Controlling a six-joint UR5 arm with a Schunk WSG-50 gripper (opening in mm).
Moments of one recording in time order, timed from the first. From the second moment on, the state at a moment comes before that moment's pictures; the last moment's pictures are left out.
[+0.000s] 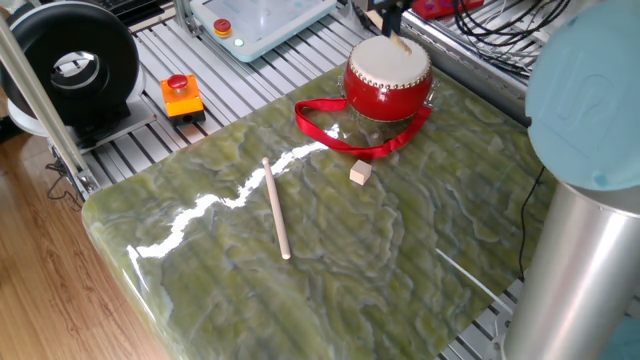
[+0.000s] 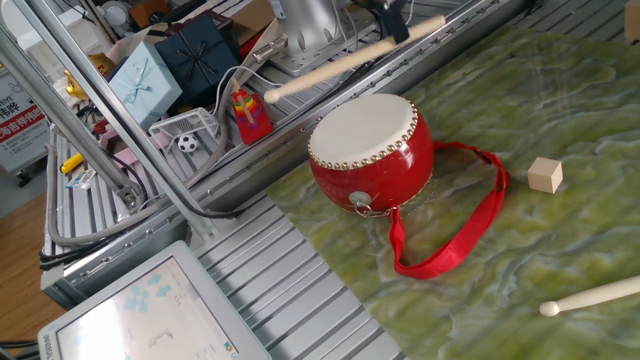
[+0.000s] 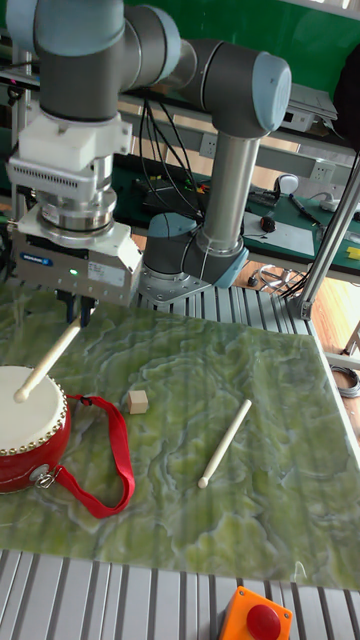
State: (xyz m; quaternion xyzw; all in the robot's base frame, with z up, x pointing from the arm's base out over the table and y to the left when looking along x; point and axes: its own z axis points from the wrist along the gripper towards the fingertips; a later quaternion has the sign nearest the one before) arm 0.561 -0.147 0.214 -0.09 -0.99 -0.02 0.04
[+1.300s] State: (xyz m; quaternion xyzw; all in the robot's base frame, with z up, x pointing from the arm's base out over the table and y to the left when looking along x) arm 0.474 -0.150 0.201 -0.14 -0.96 -0.07 0.24
